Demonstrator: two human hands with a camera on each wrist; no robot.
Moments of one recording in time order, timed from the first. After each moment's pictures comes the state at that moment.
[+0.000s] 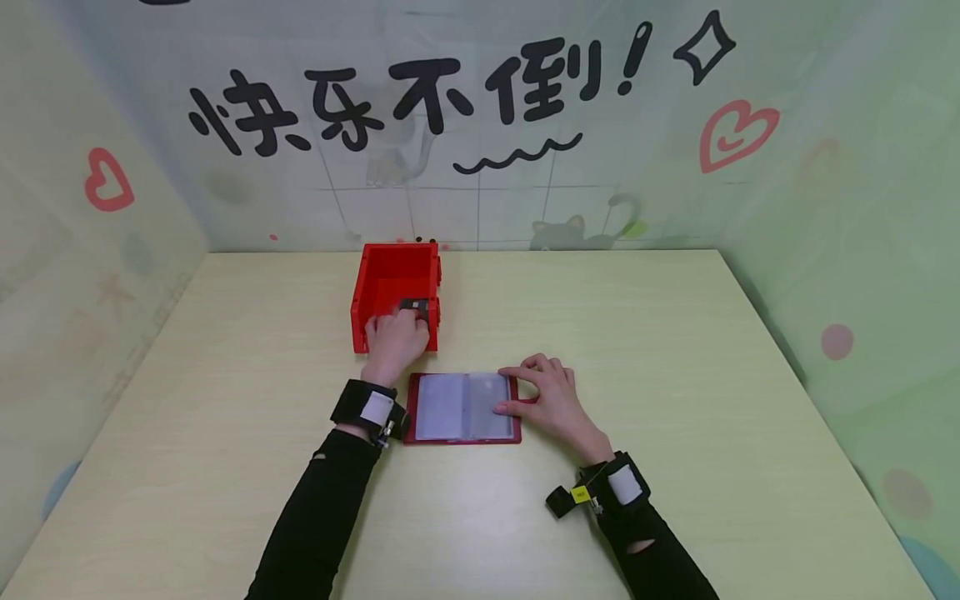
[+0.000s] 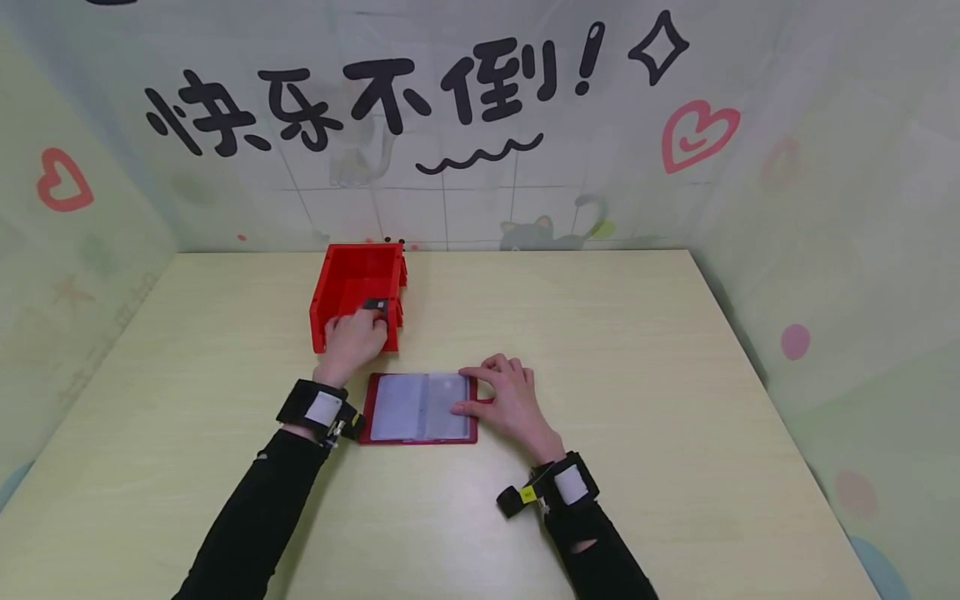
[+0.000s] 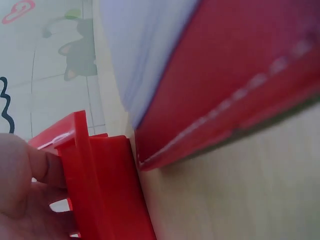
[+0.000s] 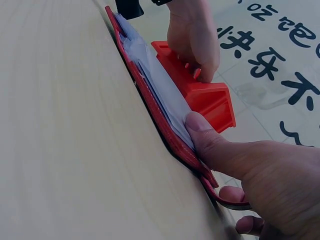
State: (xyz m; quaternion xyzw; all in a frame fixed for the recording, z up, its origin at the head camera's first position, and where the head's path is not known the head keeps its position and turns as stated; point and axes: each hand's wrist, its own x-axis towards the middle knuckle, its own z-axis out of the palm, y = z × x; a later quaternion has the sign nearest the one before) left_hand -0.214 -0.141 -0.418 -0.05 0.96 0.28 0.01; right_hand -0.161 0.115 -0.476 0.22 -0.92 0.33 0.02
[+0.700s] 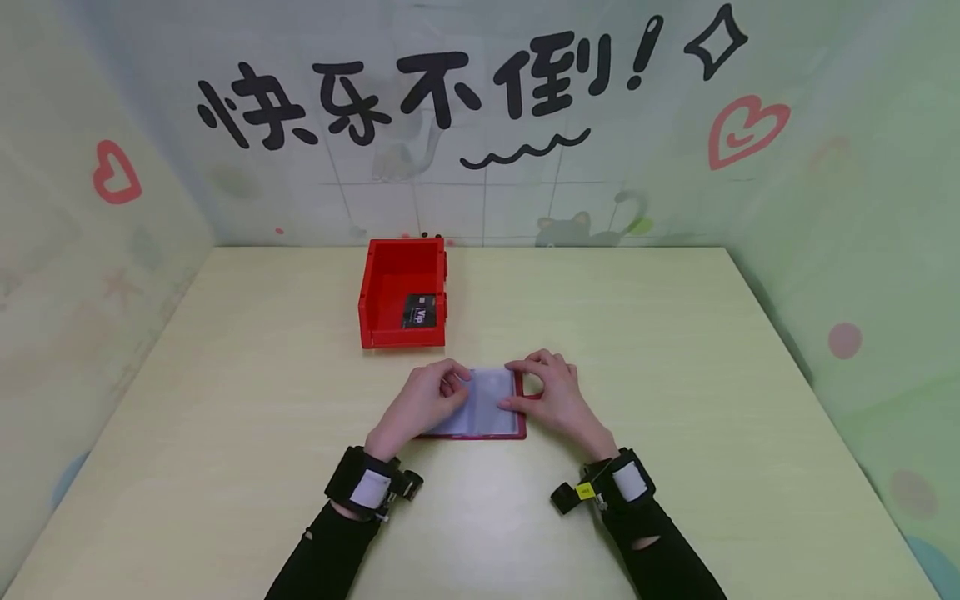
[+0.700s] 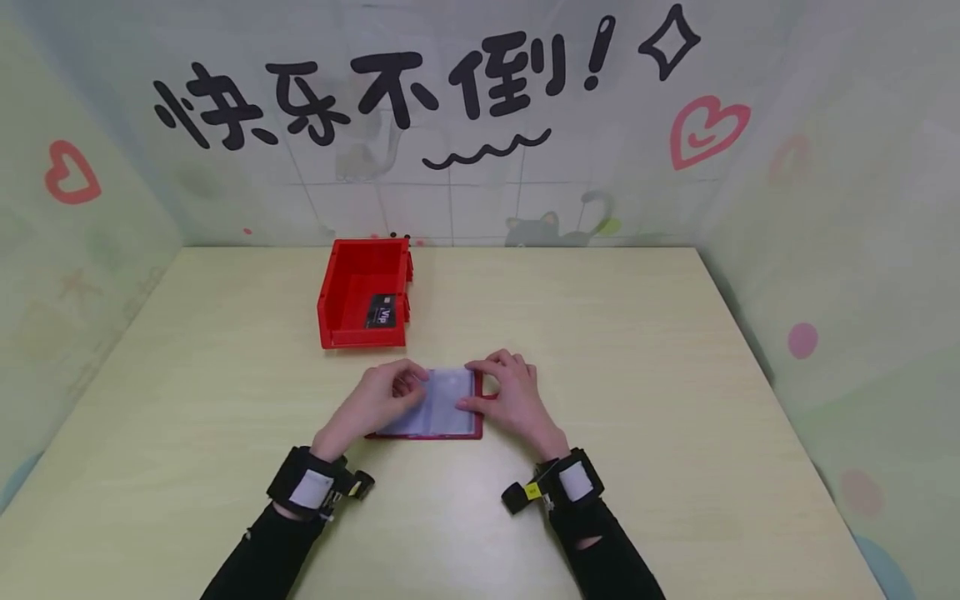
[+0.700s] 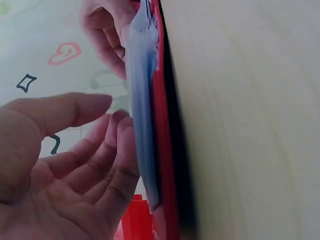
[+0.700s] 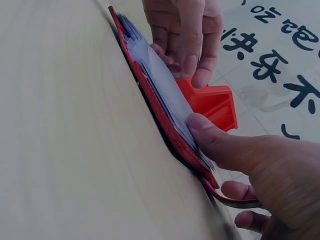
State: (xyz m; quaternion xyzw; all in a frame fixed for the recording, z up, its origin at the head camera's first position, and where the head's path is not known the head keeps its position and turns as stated) left_hand -0.134 -0.121 -0.431 0.09 0.90 0.43 0.07; right_hand -0.161 0.112 -0.470 0.21 -0.91 0.36 0.01
